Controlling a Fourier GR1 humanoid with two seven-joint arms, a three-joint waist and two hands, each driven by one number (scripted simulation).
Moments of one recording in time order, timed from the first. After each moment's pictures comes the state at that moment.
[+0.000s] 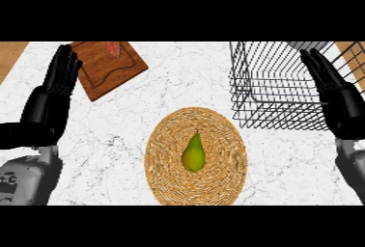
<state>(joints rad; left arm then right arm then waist) -0.28 0.29 -0.03 -1.64 0.10 0.14 0.00 -0.33 -0.57 0.21 -1.47 -0.39 -0.21 -0.20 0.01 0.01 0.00</state>
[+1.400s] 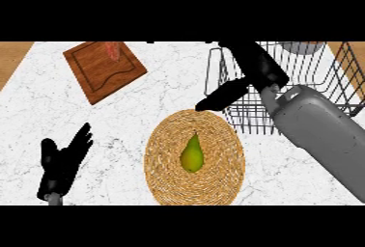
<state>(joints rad) 0.05 0.28 -0.08 -1.43 0.15 0.08 0.22 -0.94 -0.48 0.59 -1.37 -0.15 -0.17 0.55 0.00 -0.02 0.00</state>
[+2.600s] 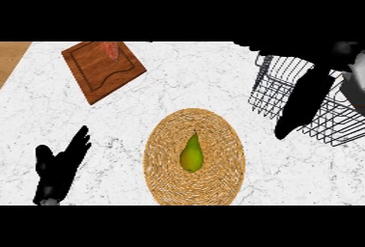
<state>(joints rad) 0.09 0.27 -0.06 -1.47 0.14 0.06 0.20 -1.00 -0.74 0.48 -1.47 -0.51 0.50 0.86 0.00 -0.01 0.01</state>
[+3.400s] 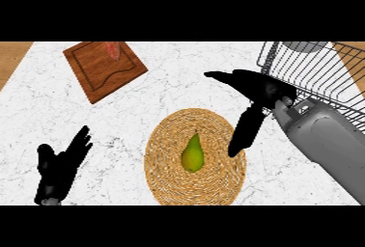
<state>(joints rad) 0.09 0.26 -0.06 -1.47 0.12 0.06 0.21 -0.83 -0.51 0.56 -1.47 -0.22 0.37 0.80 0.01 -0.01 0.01</state>
